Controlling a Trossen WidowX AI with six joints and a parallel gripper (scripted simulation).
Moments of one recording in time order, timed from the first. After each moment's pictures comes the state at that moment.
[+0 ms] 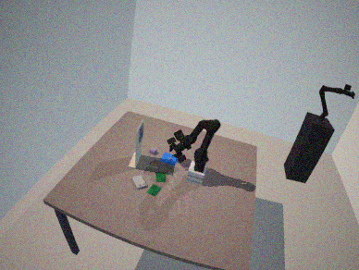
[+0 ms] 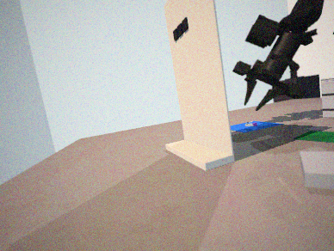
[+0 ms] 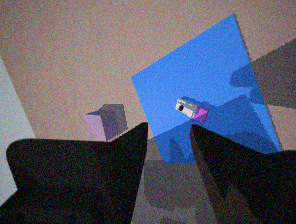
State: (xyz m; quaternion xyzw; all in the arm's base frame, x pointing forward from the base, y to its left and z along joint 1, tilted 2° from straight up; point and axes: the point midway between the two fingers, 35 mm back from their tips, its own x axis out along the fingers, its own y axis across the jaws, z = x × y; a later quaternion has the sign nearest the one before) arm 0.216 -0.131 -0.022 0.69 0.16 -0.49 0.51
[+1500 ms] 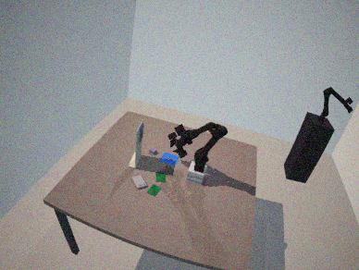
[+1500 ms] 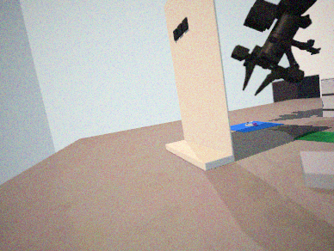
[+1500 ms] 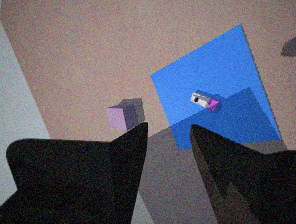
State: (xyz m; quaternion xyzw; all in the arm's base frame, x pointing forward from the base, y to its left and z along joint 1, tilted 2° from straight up) arm 0.216 -0.132 0.021 0.69 0.15 -0.49 0.51
